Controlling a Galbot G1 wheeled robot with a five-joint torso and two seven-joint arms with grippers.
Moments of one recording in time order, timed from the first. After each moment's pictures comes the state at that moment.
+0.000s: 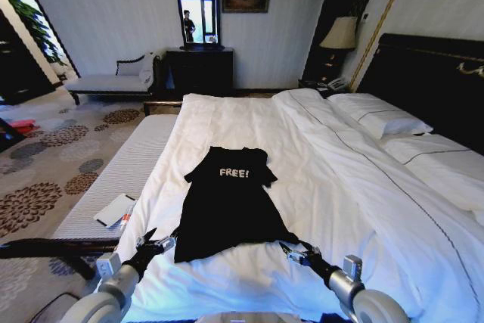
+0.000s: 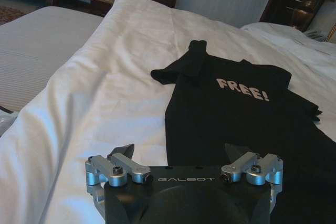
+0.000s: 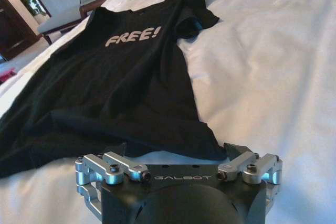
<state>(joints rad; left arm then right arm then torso) 1.90 -0.97 -0.67 -2.29 -0.84 0.25 -0.17 -1.83 0.94 0.58 2.09 0.86 -0.29 -0.07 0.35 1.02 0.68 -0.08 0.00</state>
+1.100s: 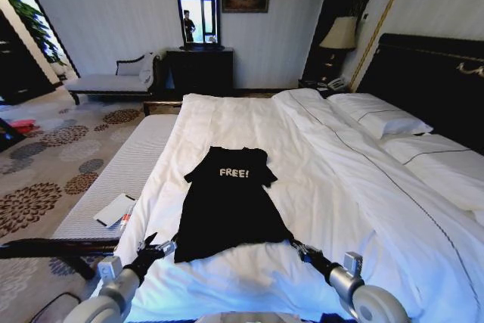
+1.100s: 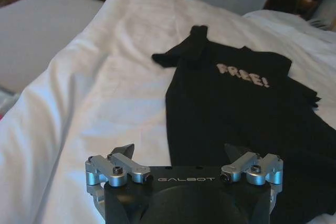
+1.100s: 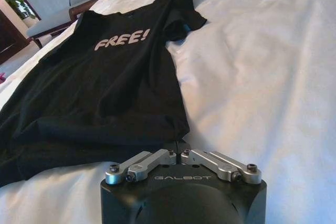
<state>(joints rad) 1.97 -0.97 -0.68 -2.30 -0.87 0.26 -0.18 -1.82 0.91 0.59 2.09 0.91 -0.29 -0.02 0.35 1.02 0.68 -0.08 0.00</state>
